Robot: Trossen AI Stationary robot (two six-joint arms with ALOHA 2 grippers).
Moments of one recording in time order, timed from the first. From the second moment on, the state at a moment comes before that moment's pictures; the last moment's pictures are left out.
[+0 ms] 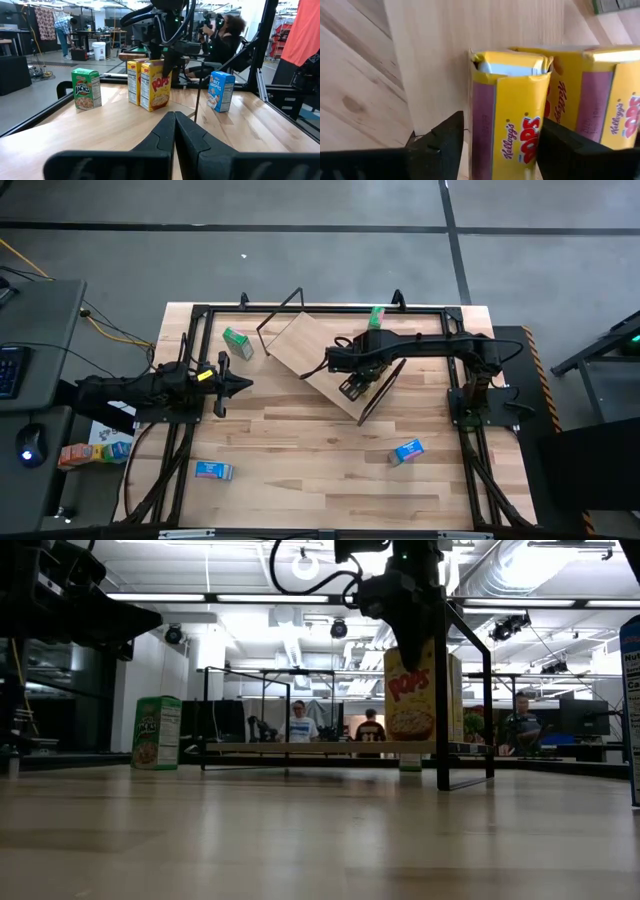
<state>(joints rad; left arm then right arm) 0.02 0.01 0.01 0.02 -0.06 -0.02 -0.06 1.87 1.72 -1.41 0.12 0.68</state>
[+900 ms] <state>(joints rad) 0.02 0.01 0.01 0.02 -0.06 -0.02 0.12 1.77 2.11 -1.57 0.34 0.61</state>
